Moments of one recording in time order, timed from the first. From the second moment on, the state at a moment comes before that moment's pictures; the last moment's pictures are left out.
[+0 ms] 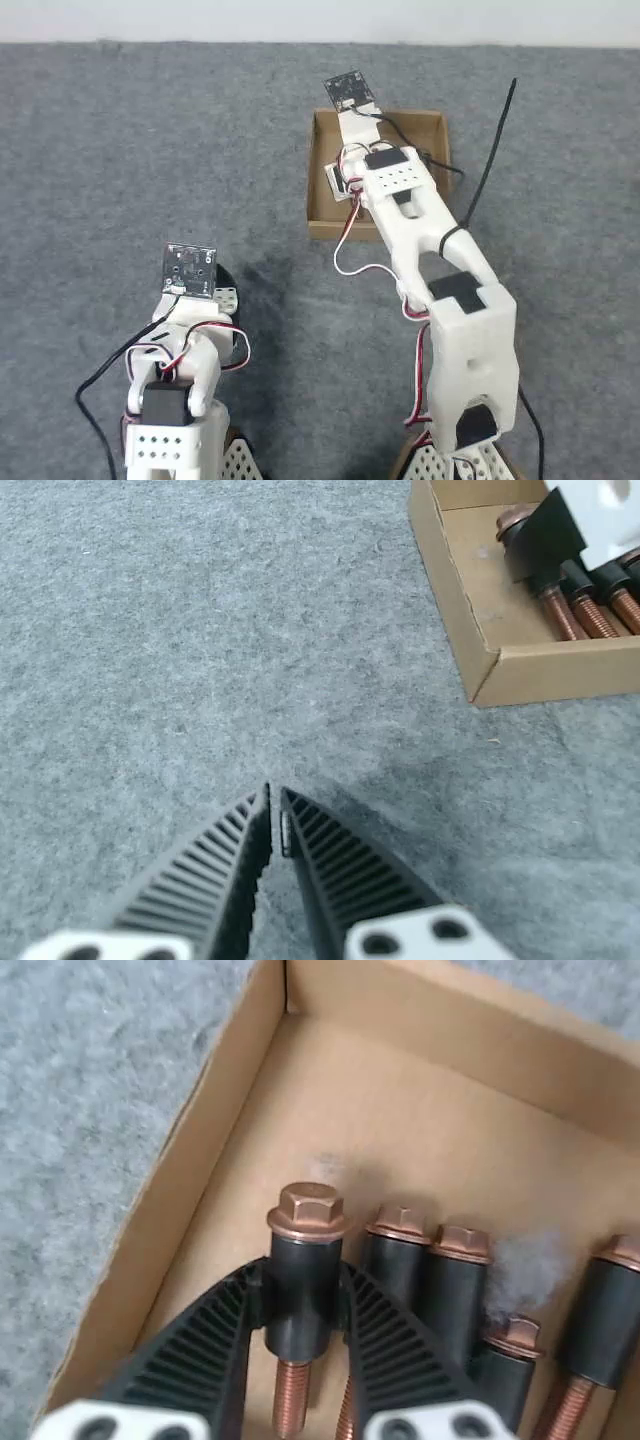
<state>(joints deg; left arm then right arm) -3.4 -103.2 97.5 56.5 0.8 -22.9 31.5 -10.1 45.3 2.8</state>
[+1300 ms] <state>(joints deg) -3.4 -103.2 97.5 56.5 0.7 -4.3 -5.8 -14.6 92.9 2.9</state>
